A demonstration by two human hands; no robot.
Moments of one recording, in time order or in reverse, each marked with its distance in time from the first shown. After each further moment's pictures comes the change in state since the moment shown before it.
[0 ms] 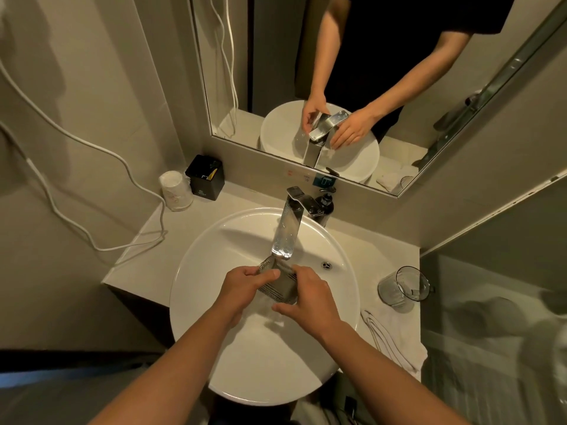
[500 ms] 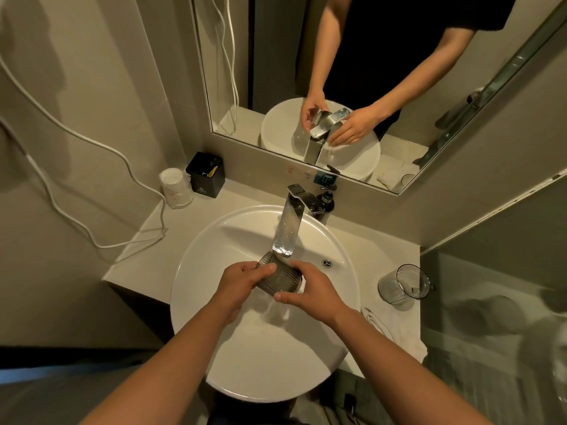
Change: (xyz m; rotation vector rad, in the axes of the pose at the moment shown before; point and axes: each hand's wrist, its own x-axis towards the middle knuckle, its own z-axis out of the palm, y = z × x) left_hand 0.001 0.001 -0.009 -0.057 -0.067 0.015; right_hand 0.010 0.002 -0.019 0.248 -0.145 0.044
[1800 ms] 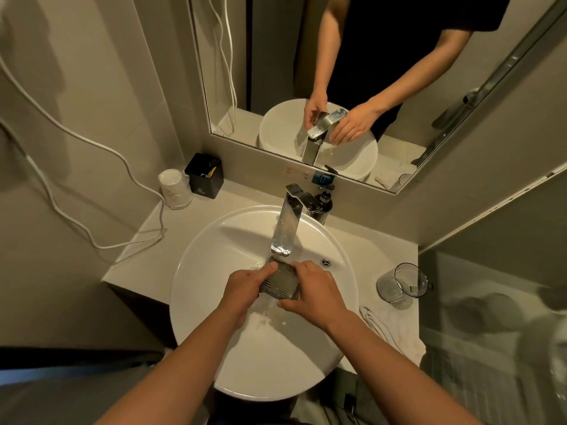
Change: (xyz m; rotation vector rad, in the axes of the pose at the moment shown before) left_hand -0.003 -0.004 0.020 0.003 0.177 -0.150; right_hand -0.010 -0.008 0.000 -0.475 0.060 -0.067
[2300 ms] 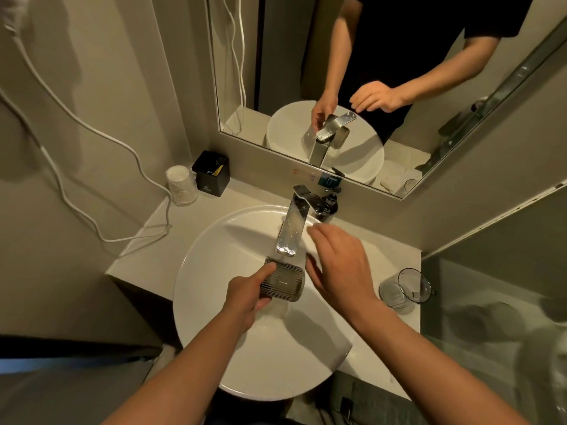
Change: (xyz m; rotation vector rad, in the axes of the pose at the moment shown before) left_hand -0.005 -0.005 0.000 -0.276 0.078 -0.169; right_hand -0.005 -0.017 -0.073 -0.250 0.480 -0.286
